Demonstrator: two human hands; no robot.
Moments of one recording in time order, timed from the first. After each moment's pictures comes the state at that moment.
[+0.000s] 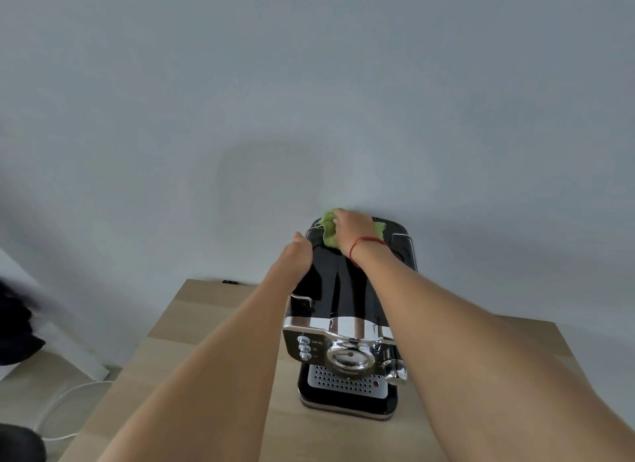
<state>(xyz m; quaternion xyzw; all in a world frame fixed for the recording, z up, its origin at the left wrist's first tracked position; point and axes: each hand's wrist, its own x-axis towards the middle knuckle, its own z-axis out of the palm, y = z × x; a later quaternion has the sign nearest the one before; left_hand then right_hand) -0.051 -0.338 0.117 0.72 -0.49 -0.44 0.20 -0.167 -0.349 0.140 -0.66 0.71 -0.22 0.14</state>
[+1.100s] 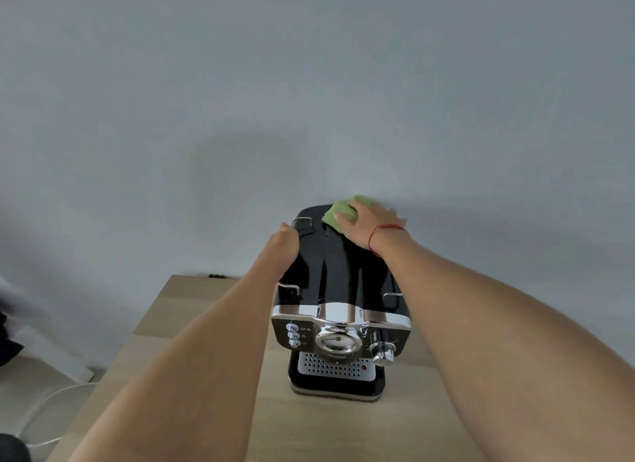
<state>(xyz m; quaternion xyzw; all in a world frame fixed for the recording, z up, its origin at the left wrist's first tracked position) -0.056 -0.331 0.127 0.72 -0.49 -0.43 0.22 -0.222 -0.336 0.139 -0.60 0.78 -0.12 0.11</state>
